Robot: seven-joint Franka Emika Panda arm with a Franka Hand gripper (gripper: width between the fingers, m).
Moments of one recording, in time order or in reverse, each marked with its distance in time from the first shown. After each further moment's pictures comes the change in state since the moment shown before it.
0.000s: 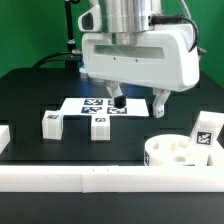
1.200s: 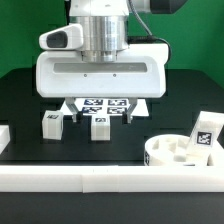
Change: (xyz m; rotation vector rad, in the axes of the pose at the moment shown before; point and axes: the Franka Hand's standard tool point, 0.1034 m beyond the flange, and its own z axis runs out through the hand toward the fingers) arm 0.012 0.062 0.024 -0.056 0.046 -0.629
